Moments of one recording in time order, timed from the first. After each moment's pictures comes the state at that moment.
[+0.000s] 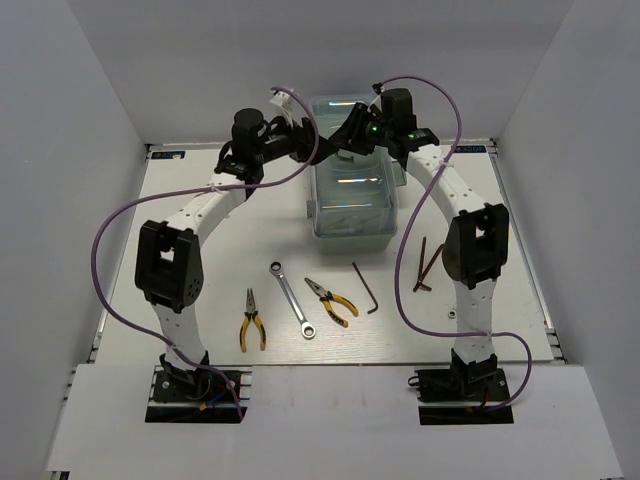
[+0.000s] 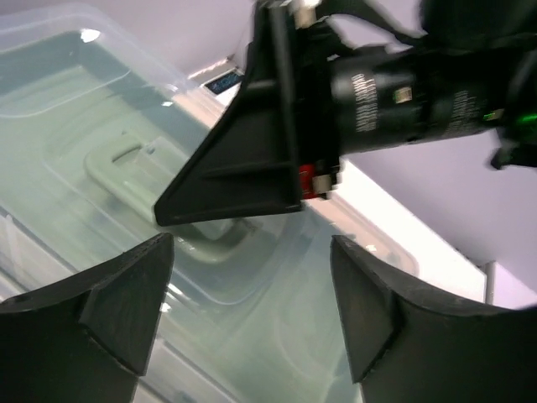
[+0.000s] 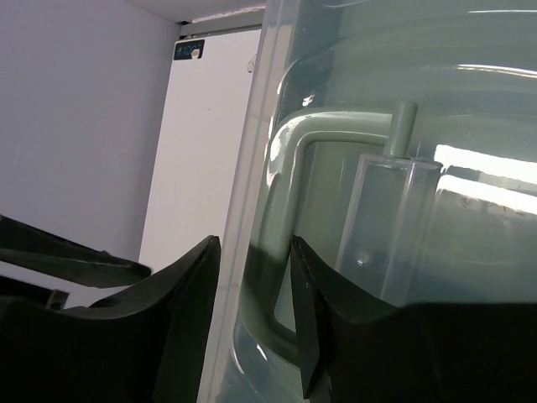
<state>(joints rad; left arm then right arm) -0.36 1.87 1.57 0.28 0.66 -0.37 0.39 2.12 2.03 -0.35 -0.42 0.68</state>
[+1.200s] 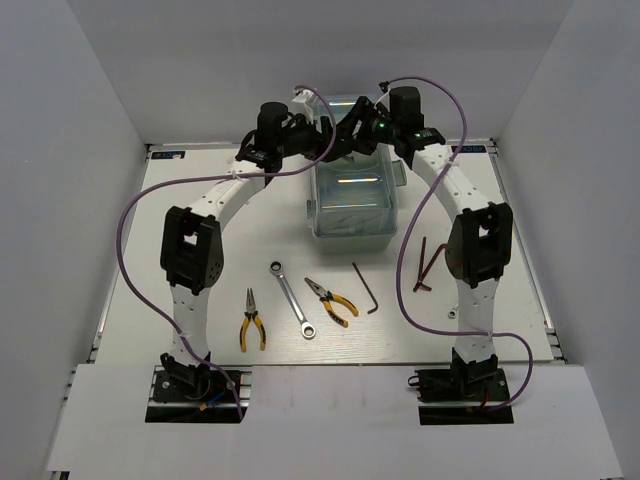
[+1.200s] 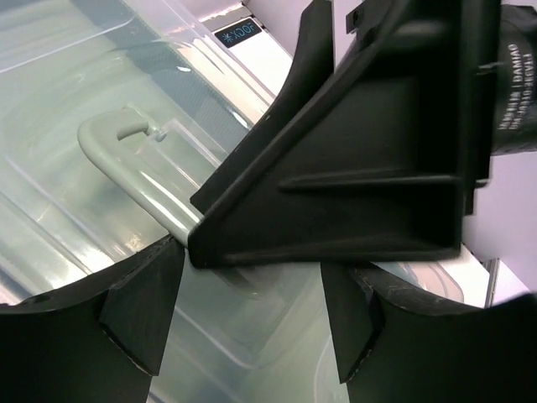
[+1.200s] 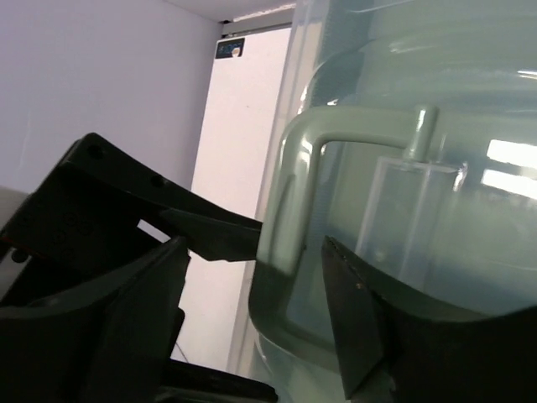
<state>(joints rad) -0.41 2.10 1.86 0.03 0.61 -0.36 0.35 2.12 2.01 -0.30 -0.53 0.78</state>
